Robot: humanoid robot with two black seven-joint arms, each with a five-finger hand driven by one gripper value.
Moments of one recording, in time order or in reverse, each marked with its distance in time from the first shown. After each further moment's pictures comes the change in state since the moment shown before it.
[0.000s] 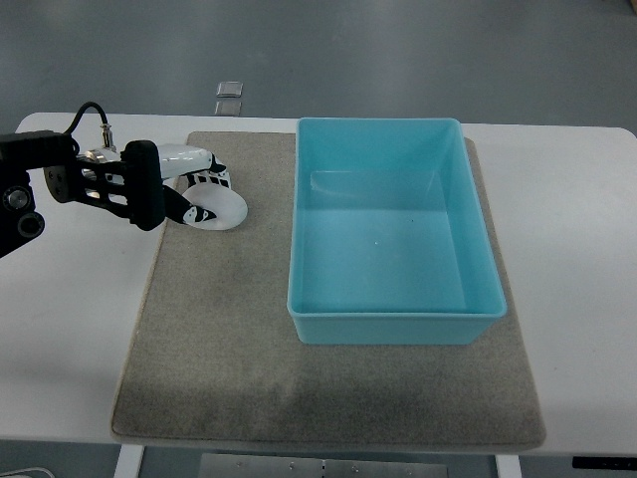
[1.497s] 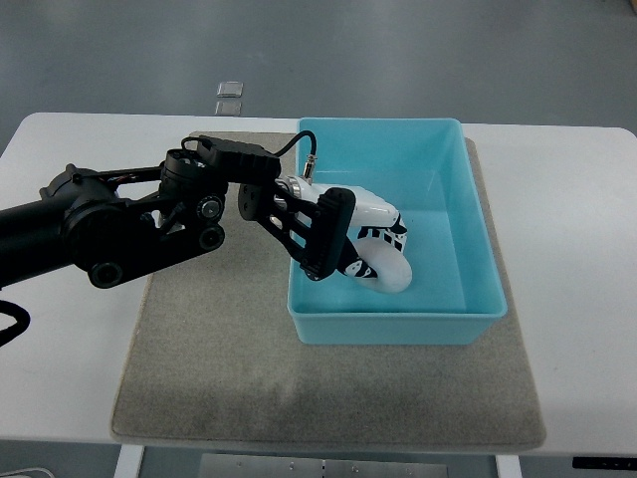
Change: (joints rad) left arm -0.214 -0.468 0.214 0.084 0.016 -0.095 0.003; right arm 0.000 0.000 0.000 0.000 0.000 0.000 0.000
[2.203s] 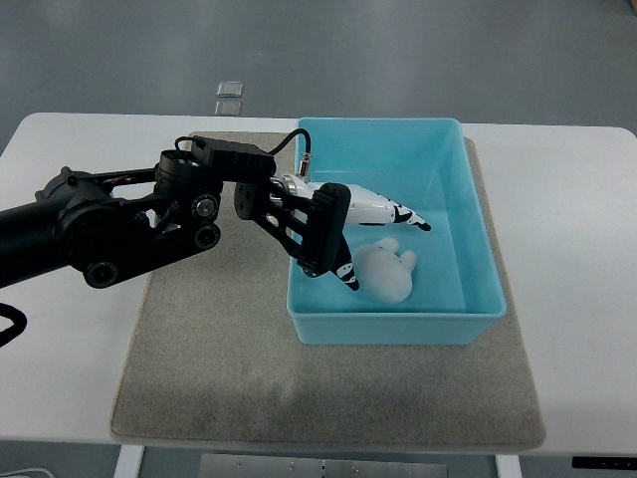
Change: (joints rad) left arm 0.007 0.013 -0.023 -0.012 -0.021 0.007 -0.001; right arm 0.000 0.000 0.000 0.000 0.000 0.000 0.000
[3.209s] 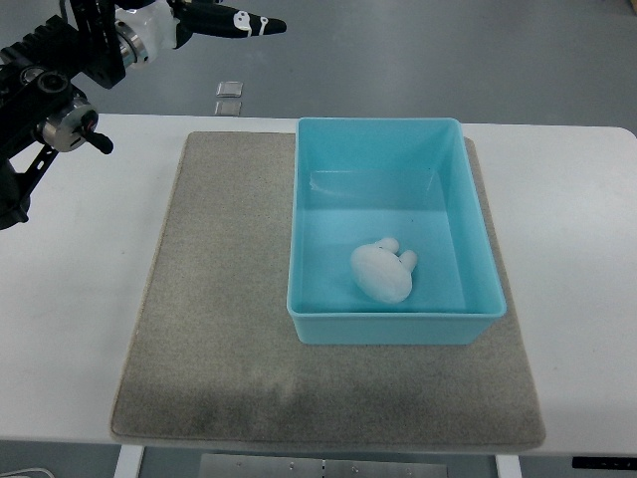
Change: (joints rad) left arm 0.146 0.127 -0.557 0.253 -0.735 0.266 -0.021; right arm -0.001 0.000 0.000 0.000 0.000 0.000 0.000
